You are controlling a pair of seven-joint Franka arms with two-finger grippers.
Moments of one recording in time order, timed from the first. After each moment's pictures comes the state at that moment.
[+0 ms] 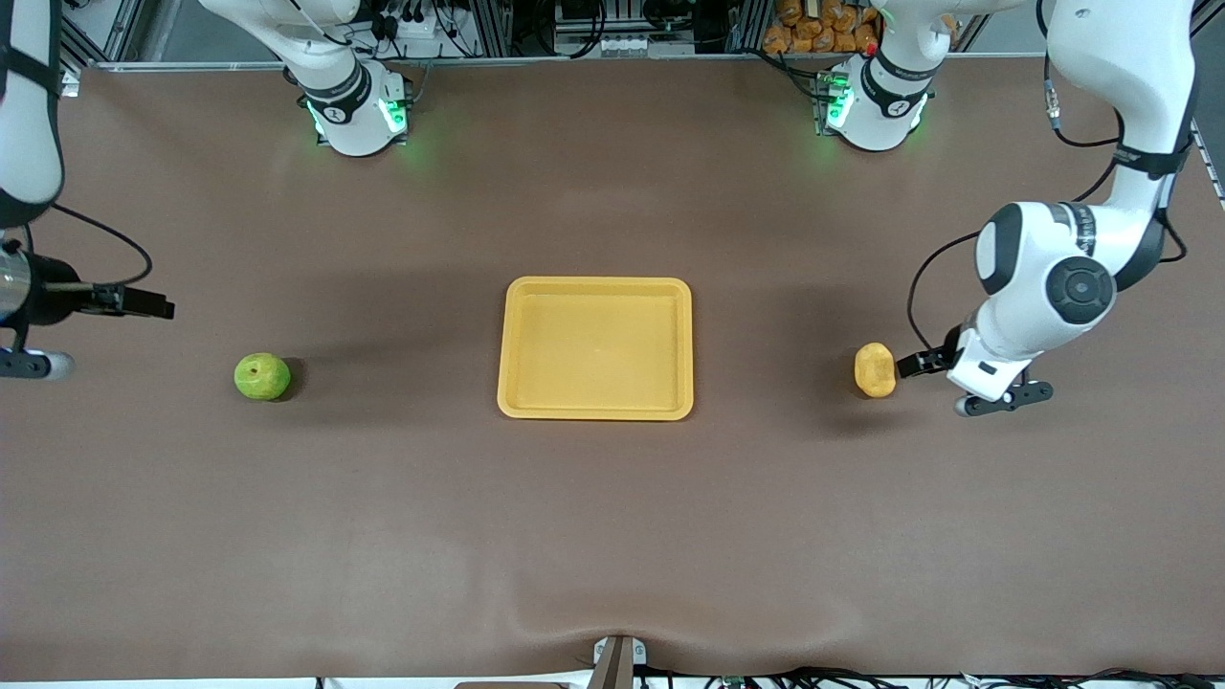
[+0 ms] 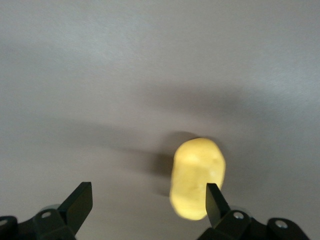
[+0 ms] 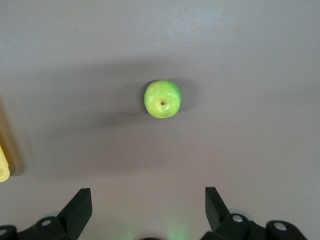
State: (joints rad) left arm 0.00 0.31 -0.08 -2.10 0.09 2.37 -0.38; right arm -0.11 0.23 -0.02 -1.57 -0.01 1.54 -0.05
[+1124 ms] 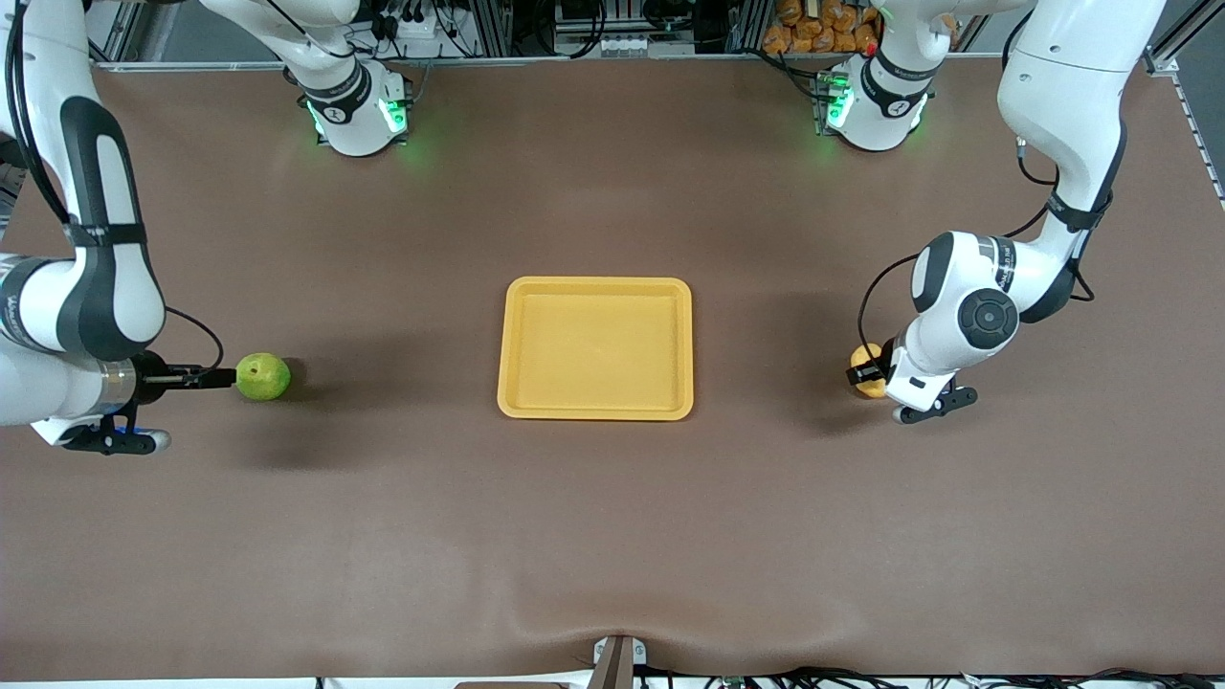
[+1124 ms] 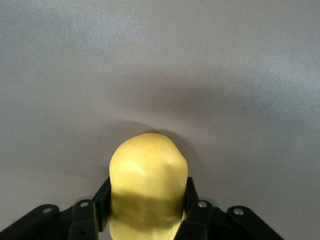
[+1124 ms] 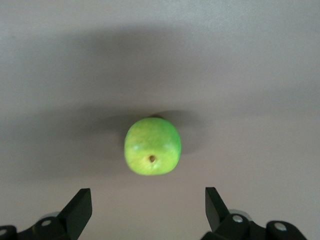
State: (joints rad) left arm -0.02 0.46 -0.13 -2.08 0.10 2.45 -0.52; right arm -0.15 0.52 -0.03 -1.58 -0.01 1.77 -0.10
